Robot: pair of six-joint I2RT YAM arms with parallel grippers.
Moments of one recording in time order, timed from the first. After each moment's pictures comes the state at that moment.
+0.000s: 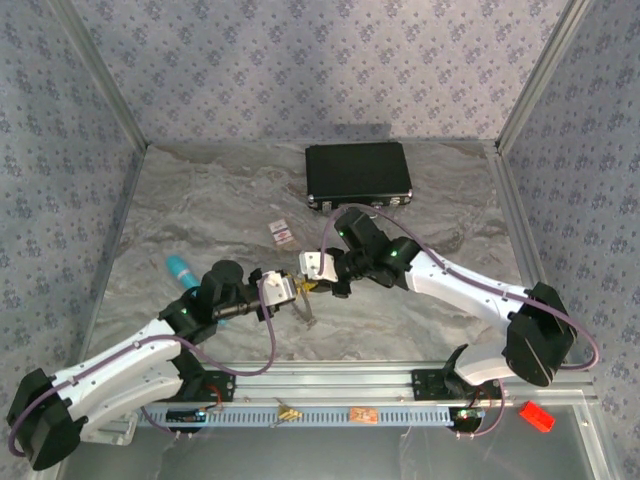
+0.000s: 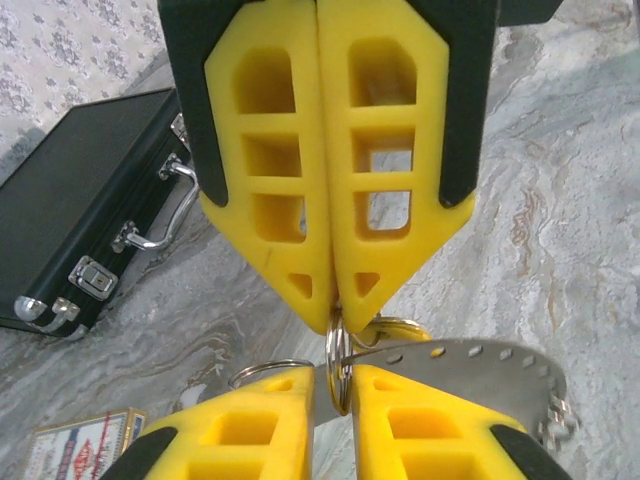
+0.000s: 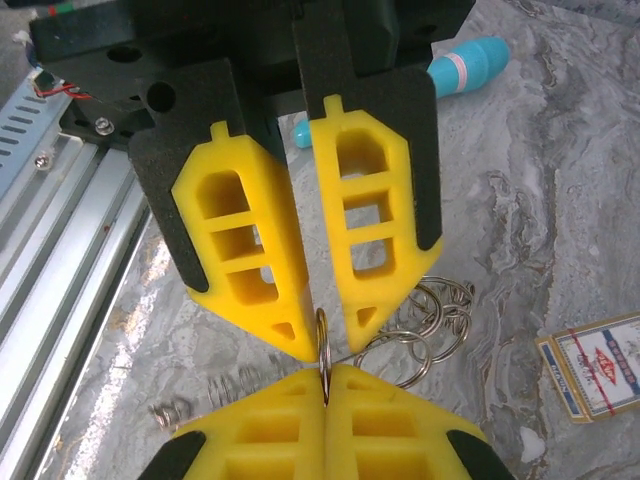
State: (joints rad) left arm -0.82 0.78 0.43 -0.06 0.27 0.46; right arm 0.85 1.39 1.03 -0.42 -0.57 -0.77
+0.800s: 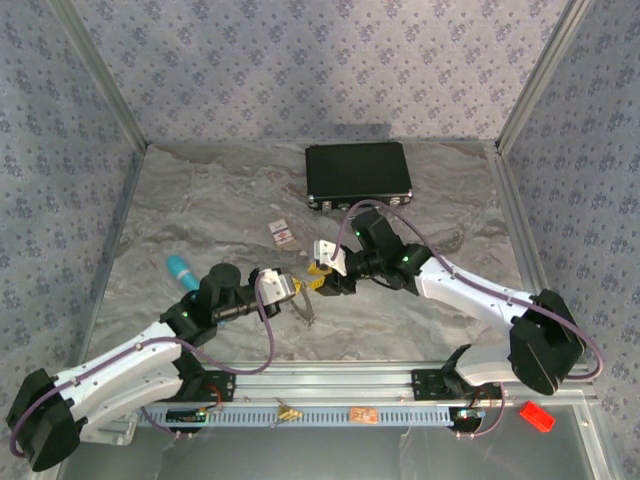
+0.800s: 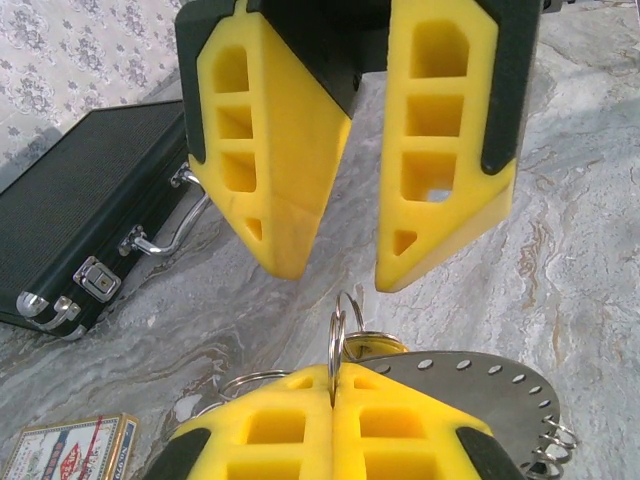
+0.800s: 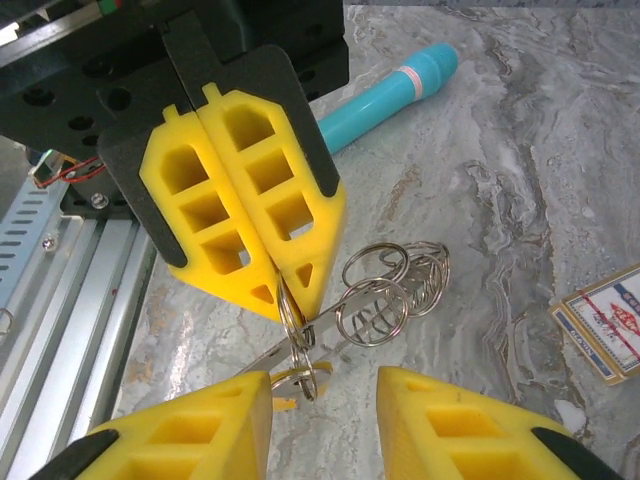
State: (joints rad) left arm -0.82 0.77 0.38 0.05 0.26 0.38; right arm 0.76 1.33 0.88 -0.22 -0.67 -0.51
